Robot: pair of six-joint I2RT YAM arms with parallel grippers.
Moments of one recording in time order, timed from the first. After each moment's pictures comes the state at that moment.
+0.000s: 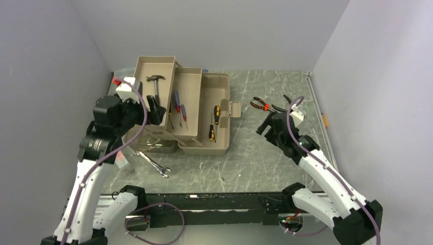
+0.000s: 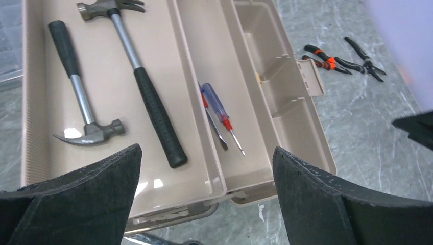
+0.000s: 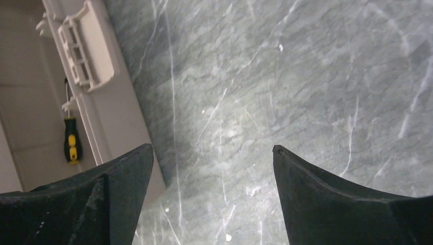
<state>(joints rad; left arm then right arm) -0.18 0.89 1.18 -0.63 0.15 -0.20 0.43 0.86 0.72 -0.60 0.32 0.88</state>
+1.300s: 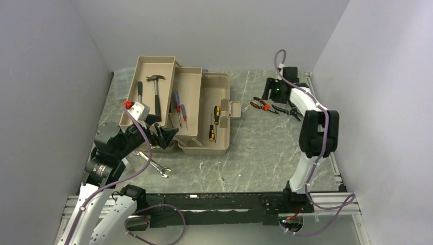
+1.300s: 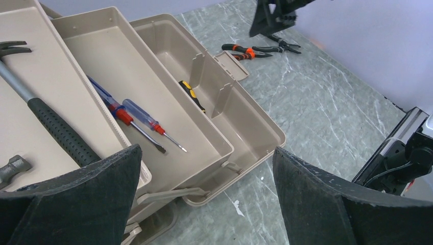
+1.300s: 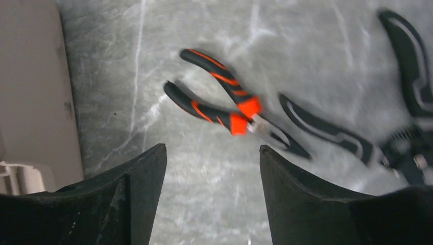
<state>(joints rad) -0.30 0.57 0.83 -0.36 0.41 -0.13 -0.02 1.85 1.42 -0.42 -0.19 0.25</state>
